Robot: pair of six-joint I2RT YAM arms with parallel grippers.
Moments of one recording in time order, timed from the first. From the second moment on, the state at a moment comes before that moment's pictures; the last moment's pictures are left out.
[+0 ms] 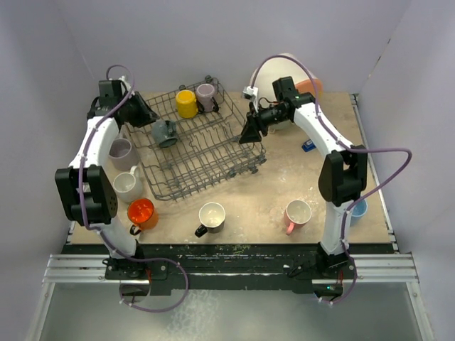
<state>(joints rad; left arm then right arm) 0.10 1.72 1.48 -0.45 0.38 -0.49 0.30 2.00 1.85 -0.86 -0.99 -0.57</state>
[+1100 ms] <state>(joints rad) -0.22 2.32 2.40 -1.28 -0.30 -0.69 0.32 2.04 1.85 -0.87 -1.01 -0.51</state>
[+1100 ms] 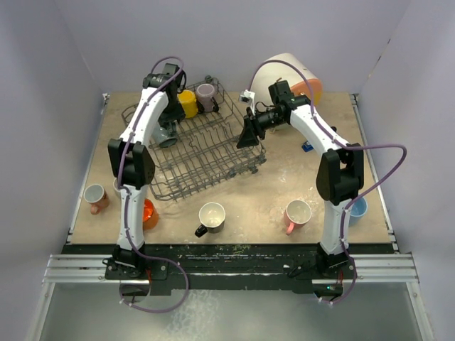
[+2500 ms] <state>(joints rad) -0.08 2.12 1.89 -0.52 -0.02 -0.32 0.32 2.02 1.79 -0.85 -1.01 -0.50</state>
